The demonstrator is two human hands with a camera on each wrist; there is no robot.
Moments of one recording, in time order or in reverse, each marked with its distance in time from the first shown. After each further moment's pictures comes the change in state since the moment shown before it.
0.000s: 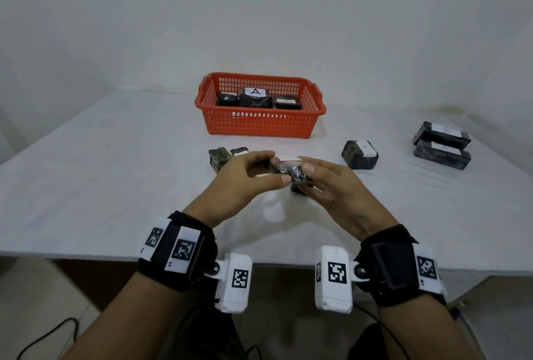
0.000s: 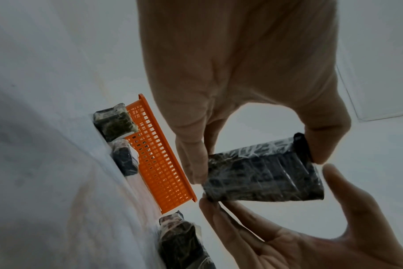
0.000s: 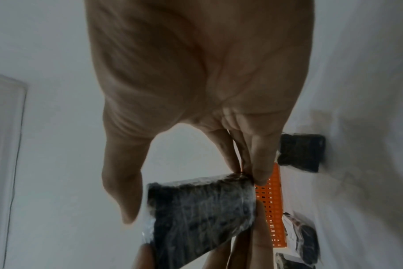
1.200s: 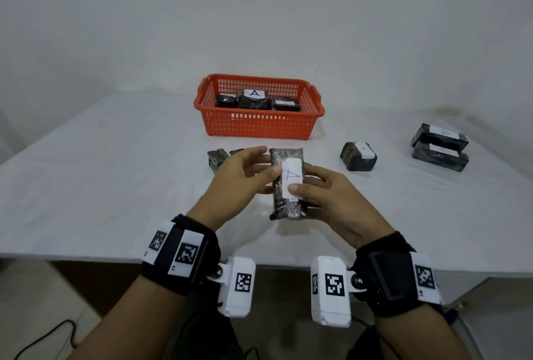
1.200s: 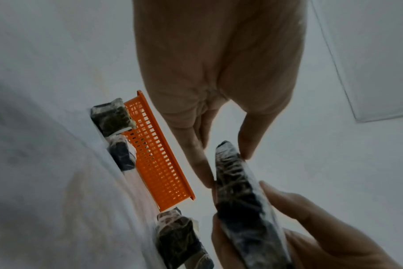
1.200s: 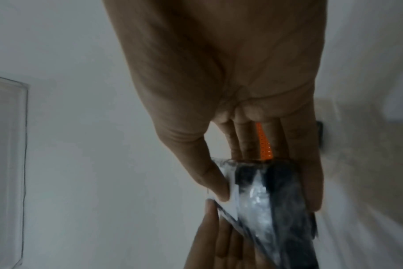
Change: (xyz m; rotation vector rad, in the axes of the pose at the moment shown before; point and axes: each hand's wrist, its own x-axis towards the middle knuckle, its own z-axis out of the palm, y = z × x) left_hand 0.005 -0.002 0.009 -0.076 0.111 0.042; right_hand -0.011 -0.004 0.013 -0.068 0.038 0.113
